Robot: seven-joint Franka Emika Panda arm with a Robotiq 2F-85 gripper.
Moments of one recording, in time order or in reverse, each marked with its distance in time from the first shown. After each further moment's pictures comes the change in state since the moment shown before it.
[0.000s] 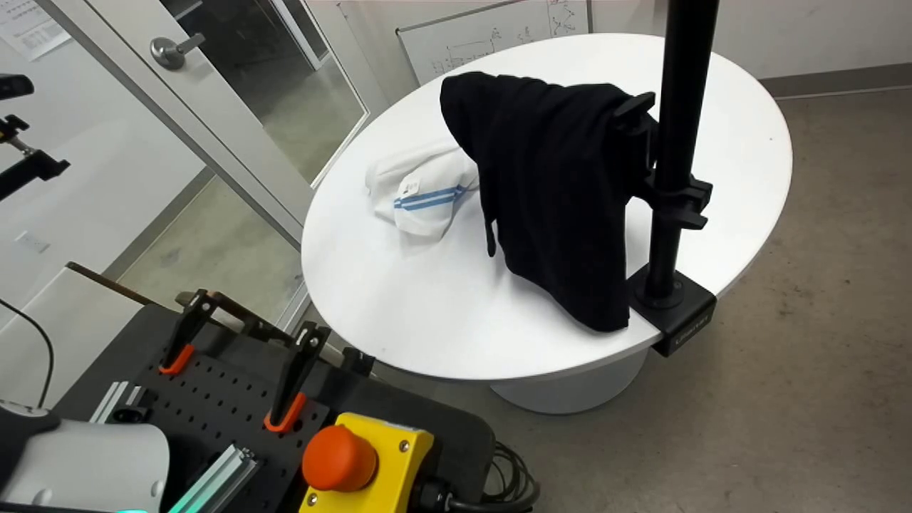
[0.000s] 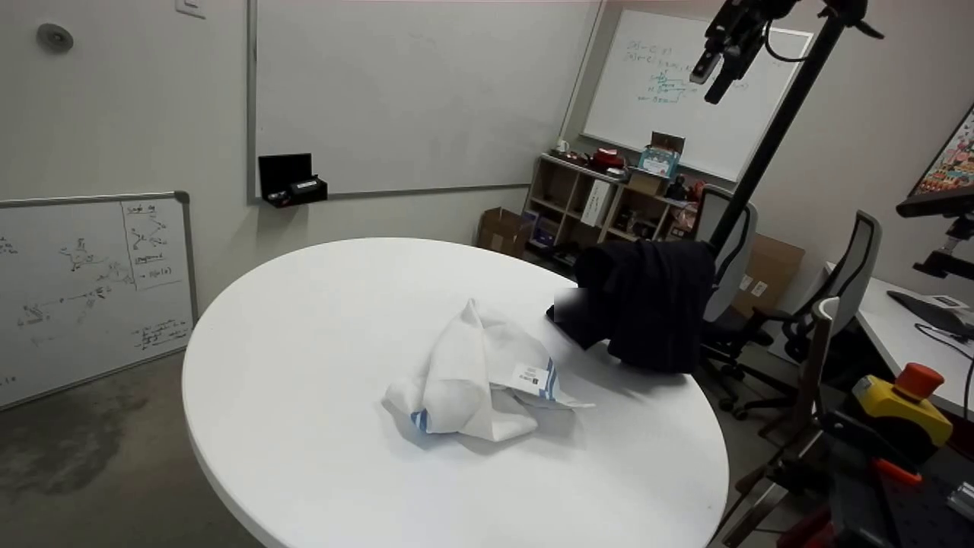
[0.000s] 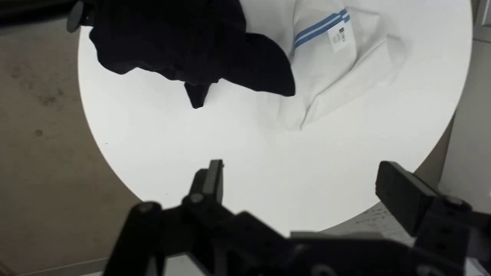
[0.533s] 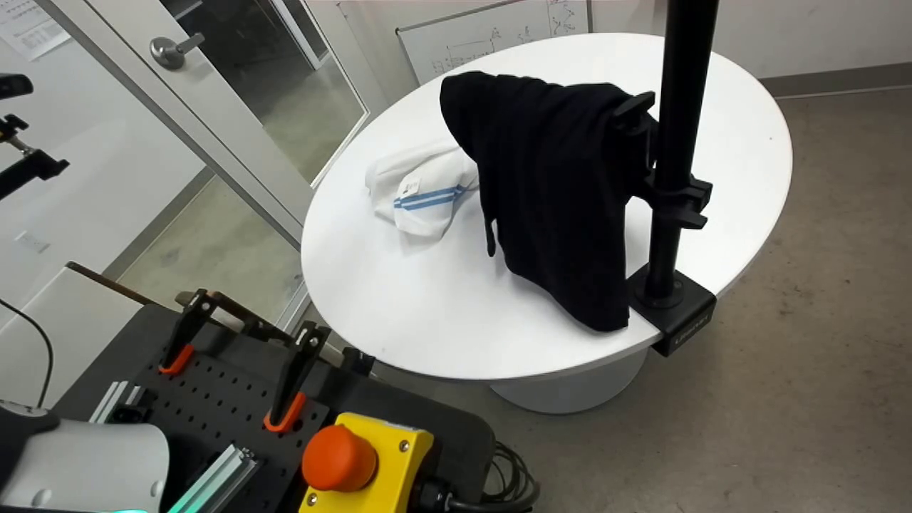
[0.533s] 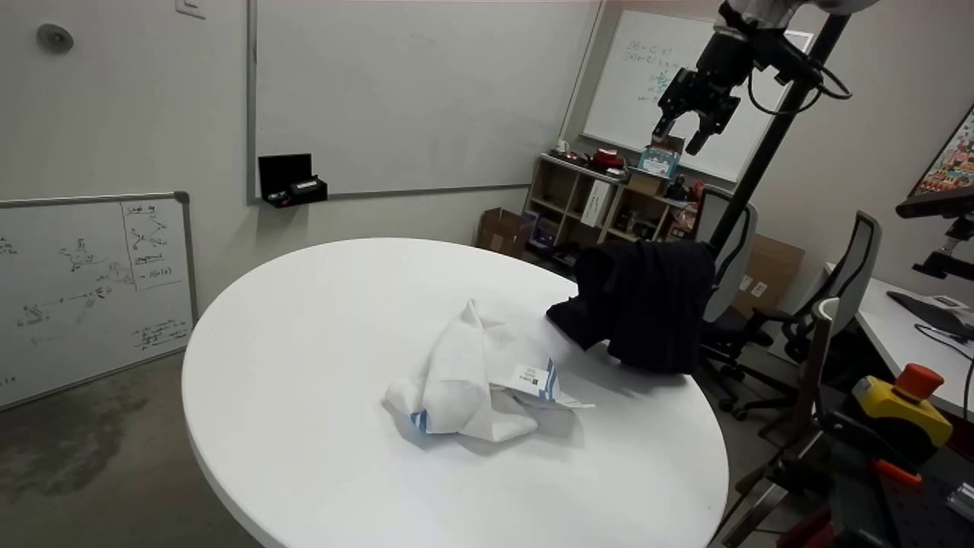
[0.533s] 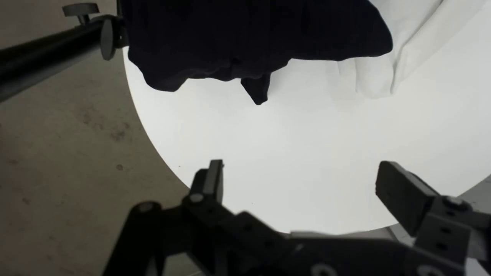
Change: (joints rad) arm -0.059 0.195 -0.007 0.015 -0.041 0.224 0.274
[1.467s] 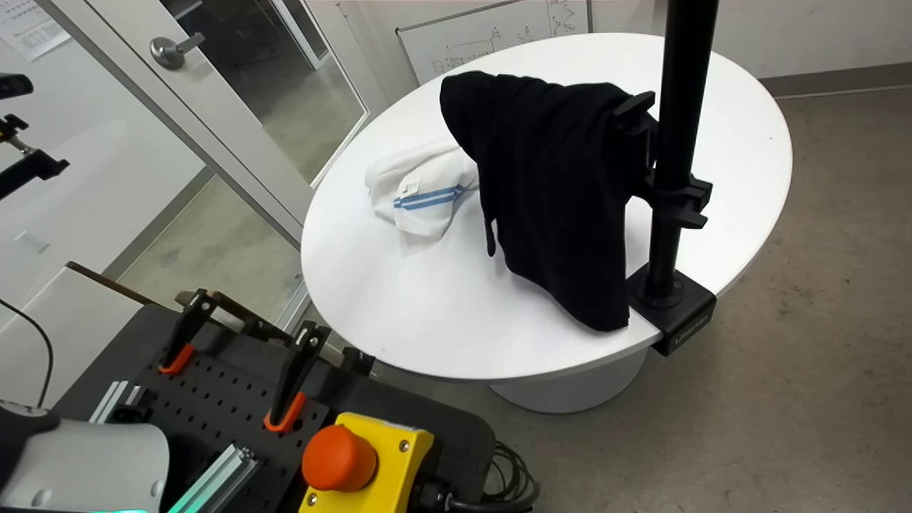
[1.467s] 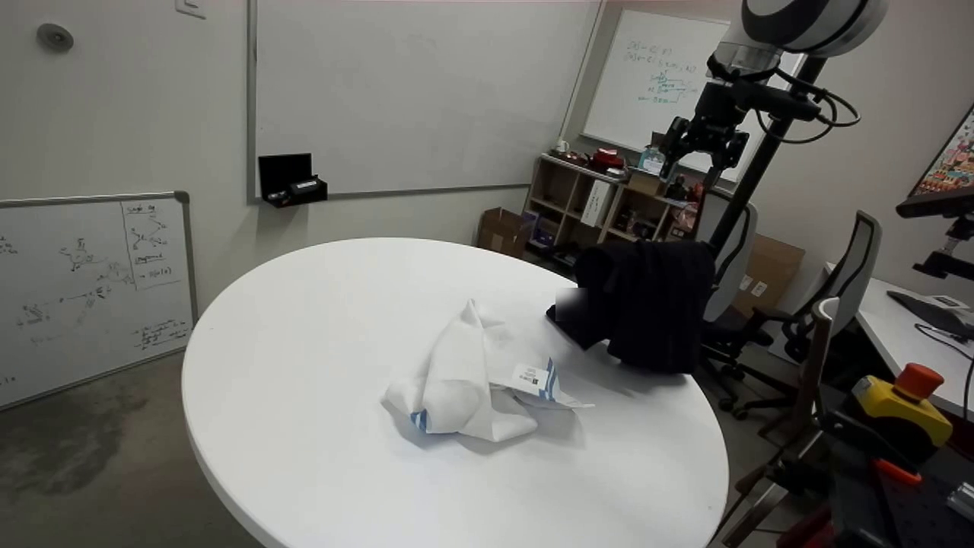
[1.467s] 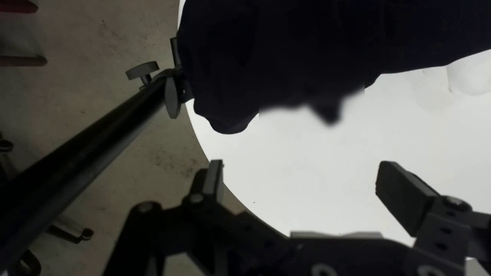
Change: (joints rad) arm -0.016 0.093 -0.041 -0.006 -0.147 0.023 0.276
